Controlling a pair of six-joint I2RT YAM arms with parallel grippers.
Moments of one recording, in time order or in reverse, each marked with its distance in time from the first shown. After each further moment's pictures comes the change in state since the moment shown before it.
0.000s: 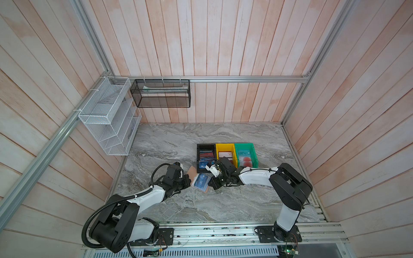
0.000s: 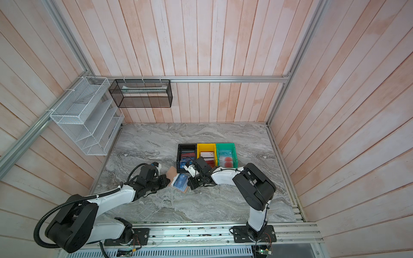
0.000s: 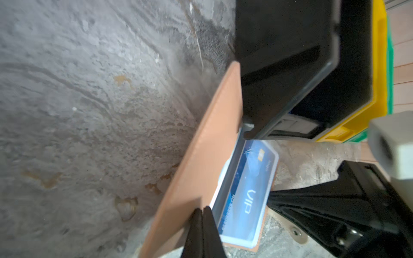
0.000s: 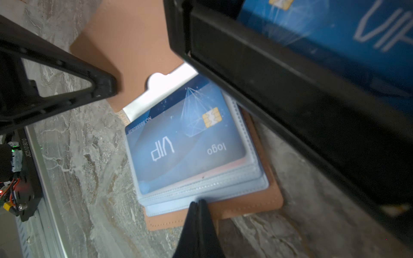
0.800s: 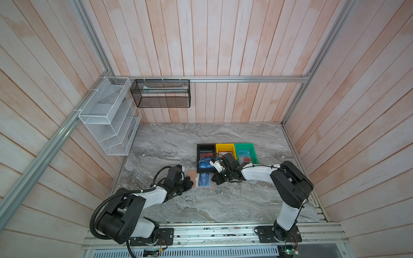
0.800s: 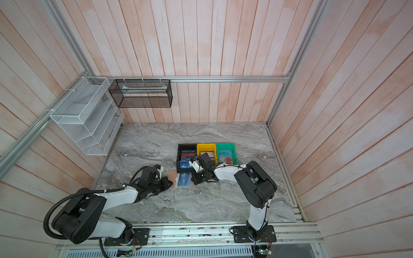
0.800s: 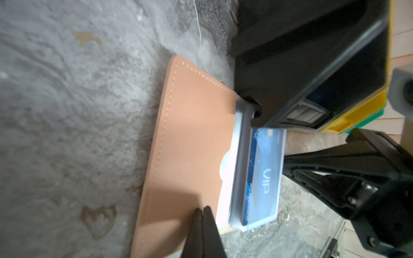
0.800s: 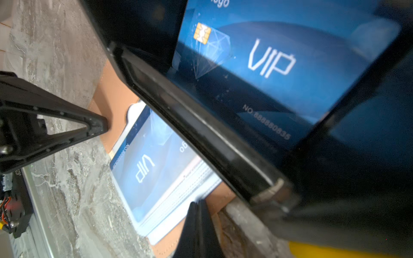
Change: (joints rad) left arm -0.015 0.039 -0.083 0.167 0.069 -0.060; right arm -0.087 0.013 0.032 -0.043 0.001 -0.014
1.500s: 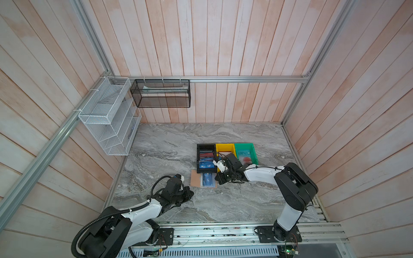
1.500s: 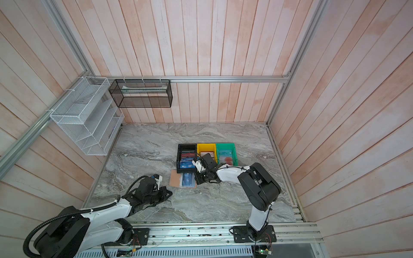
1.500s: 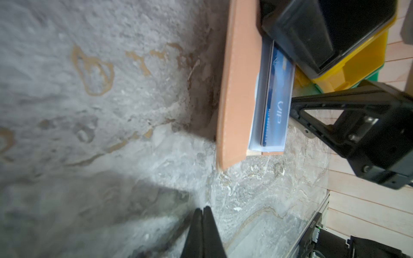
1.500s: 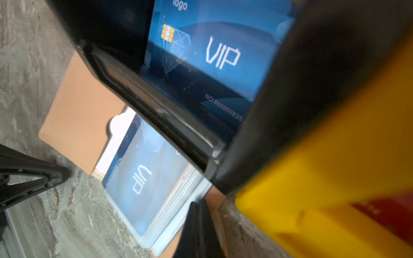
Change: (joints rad) left arm -0.111 -0.252 -0.138 -0.095 -0.031 -0.140; right arm -0.013 -0.056 -0.049 0.000 0.085 0.001
